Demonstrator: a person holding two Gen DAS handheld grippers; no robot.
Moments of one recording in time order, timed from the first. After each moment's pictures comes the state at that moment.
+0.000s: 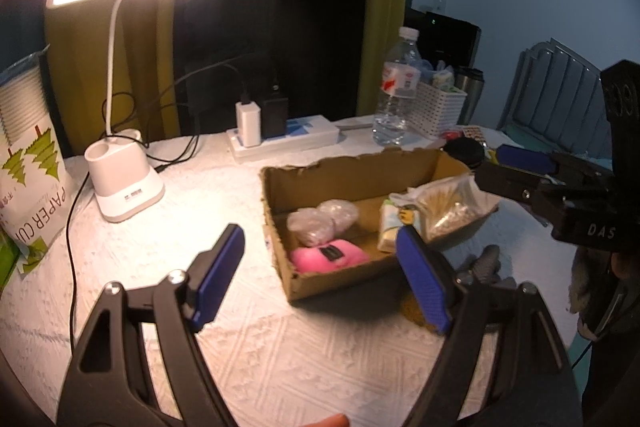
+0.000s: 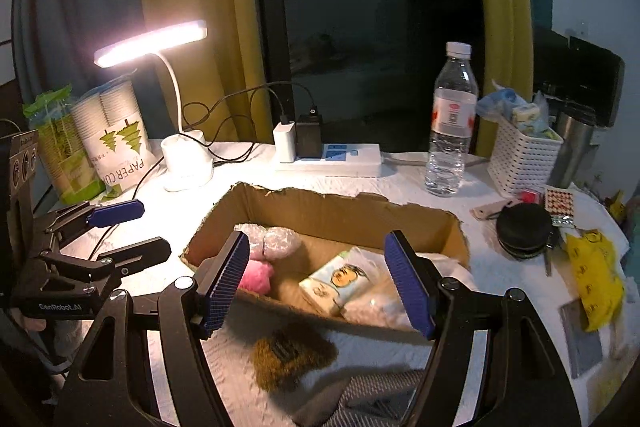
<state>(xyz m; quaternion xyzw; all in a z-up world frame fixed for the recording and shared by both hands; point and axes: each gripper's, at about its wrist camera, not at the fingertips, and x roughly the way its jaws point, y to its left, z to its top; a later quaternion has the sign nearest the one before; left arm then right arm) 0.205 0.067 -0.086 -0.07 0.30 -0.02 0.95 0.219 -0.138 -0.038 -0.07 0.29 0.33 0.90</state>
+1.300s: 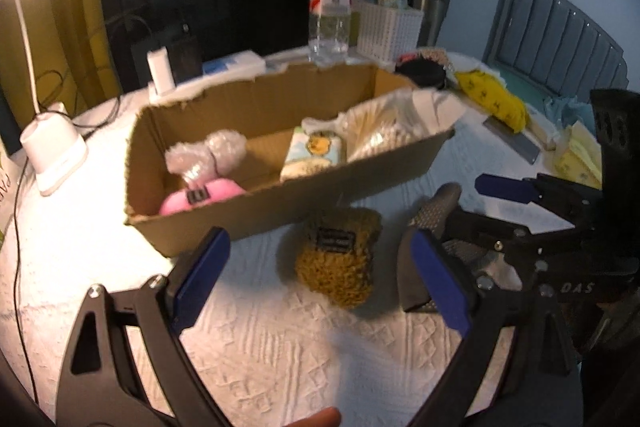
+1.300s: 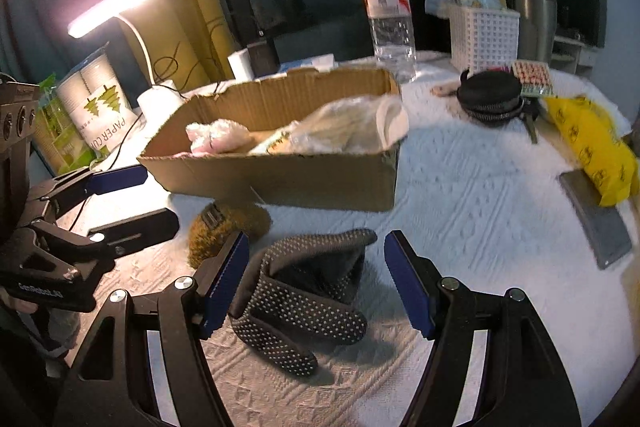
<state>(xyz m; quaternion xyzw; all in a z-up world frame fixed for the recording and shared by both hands) 0.235 -0.031 -0.135 -0.02 0.39 -0.06 0.92 0.215 -0.218 -0.125 -0.02 0.39 0.31 0.87</state>
